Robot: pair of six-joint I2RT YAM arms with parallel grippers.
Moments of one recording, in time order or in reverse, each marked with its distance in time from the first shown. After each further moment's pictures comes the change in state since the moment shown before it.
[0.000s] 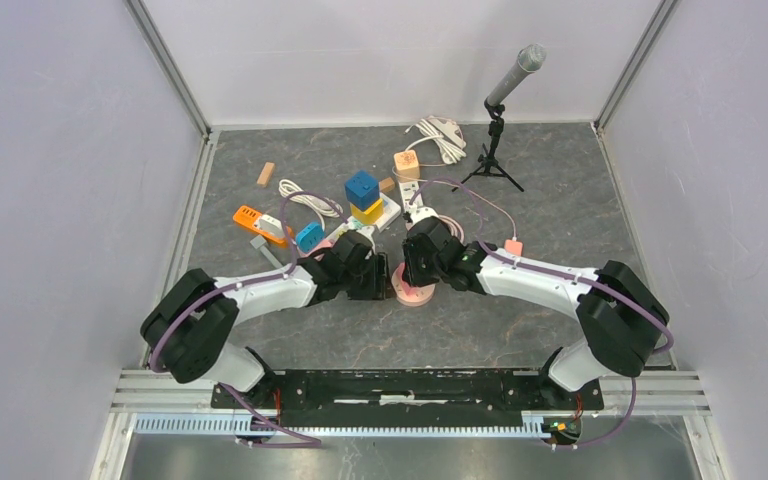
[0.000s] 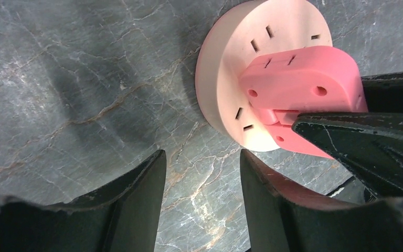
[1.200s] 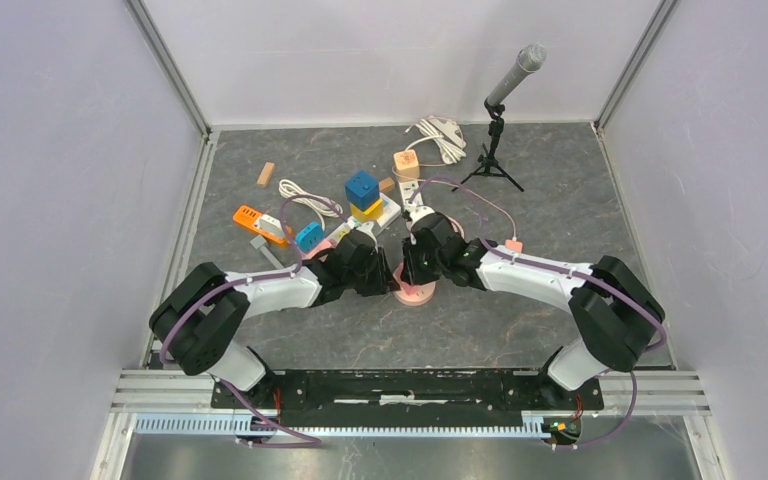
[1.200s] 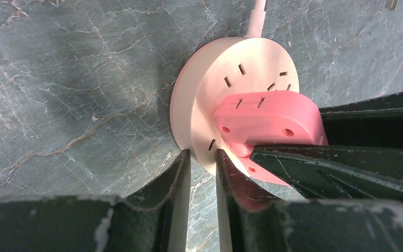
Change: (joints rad) left arm -0.005 0.061 -0.014 0.164 -0.021 -0.123; right arm -0.043 0.033 -0.005 0.048 -0.120 -0.057
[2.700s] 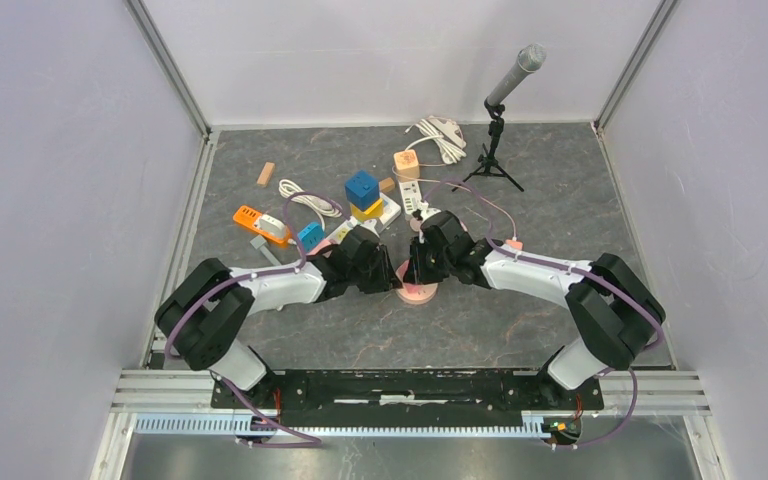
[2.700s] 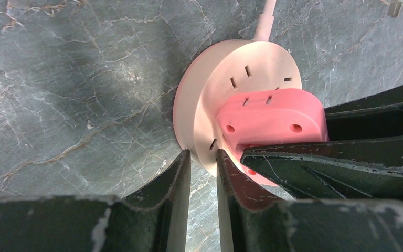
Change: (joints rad) left arm -0.002 0.032 0.042 -0.036 -0.009 -0.012; right arm -0.066 0.003 -0.059 0.058 -0.101 0.091
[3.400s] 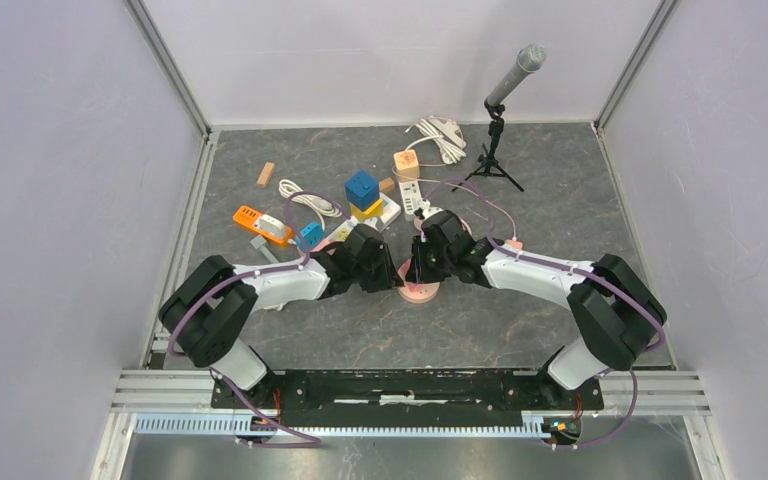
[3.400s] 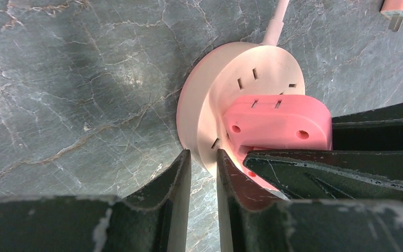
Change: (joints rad) left arm -0.008 0.027 0.042 -0.042 -0.025 -0.047; right arm 0.000 -0.009 0.012 -0.032 0.023 0.010
